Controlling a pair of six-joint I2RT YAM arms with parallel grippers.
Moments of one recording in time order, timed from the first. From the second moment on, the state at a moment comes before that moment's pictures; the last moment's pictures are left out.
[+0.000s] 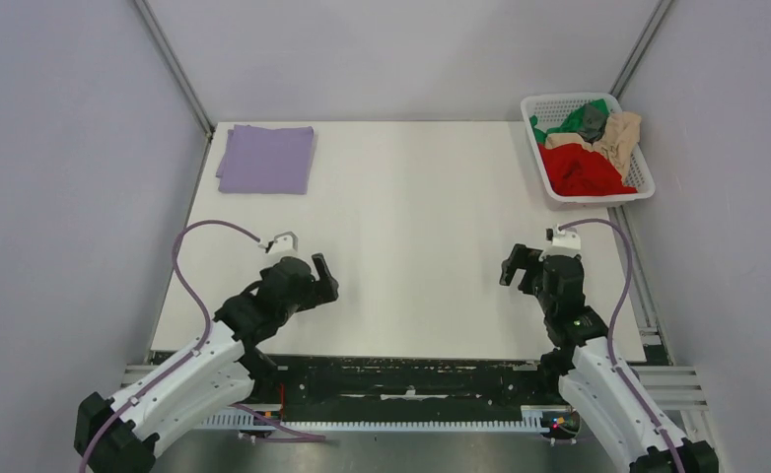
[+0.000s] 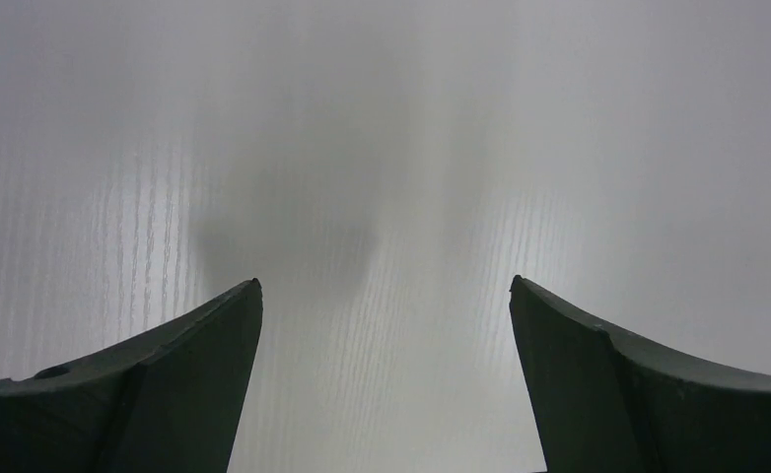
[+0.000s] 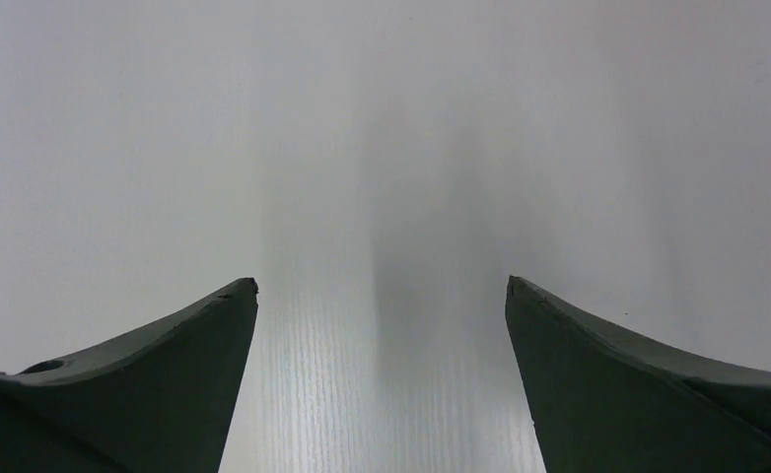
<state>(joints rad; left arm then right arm) -0.66 0.69 0.46 -0.54 -0.36 -0.77 0.22 0.58 0.23 -0.13 0.18 0.31</state>
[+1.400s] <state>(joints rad) -0.65 1.08 0.79 -0.39 -0.31 -0.74 -0.17 1.69 1.62 -0.34 0.05 0.13</state>
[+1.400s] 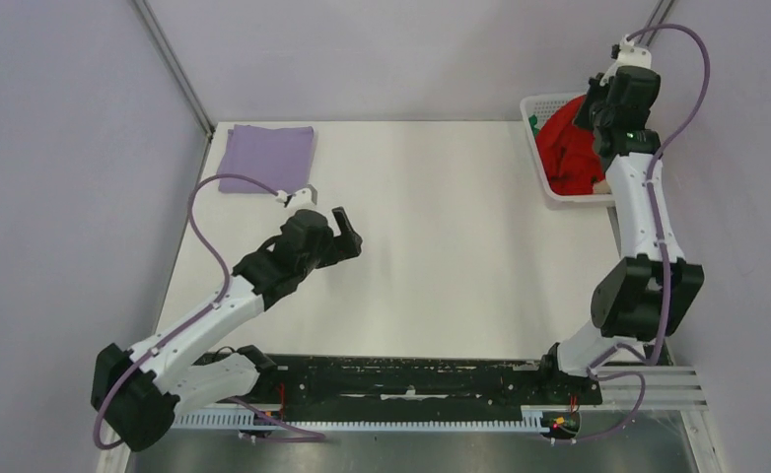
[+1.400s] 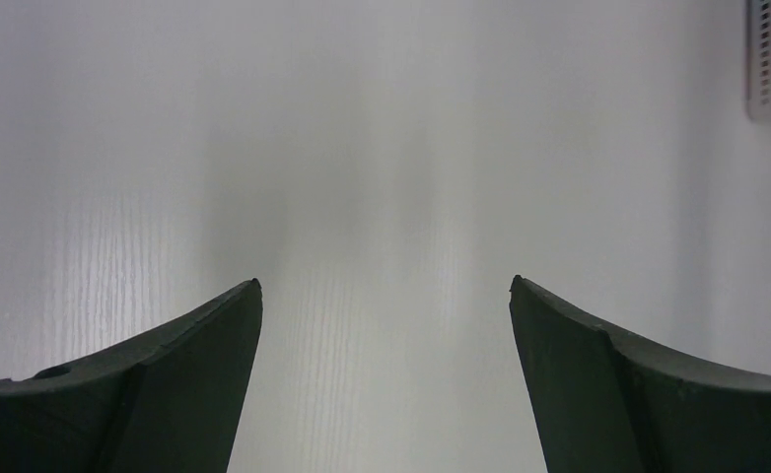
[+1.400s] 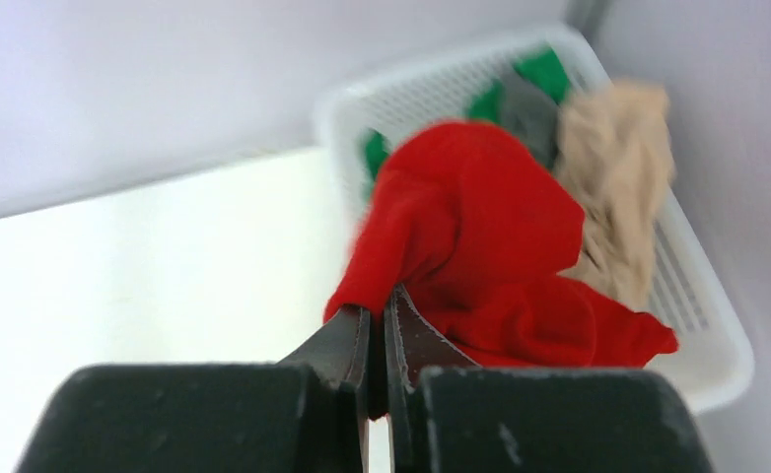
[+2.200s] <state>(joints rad) -0.65 0.53 0.69 -0.70 -0.44 -0.79 0.36 1.33 1.25 0.04 -0.47 0.11</state>
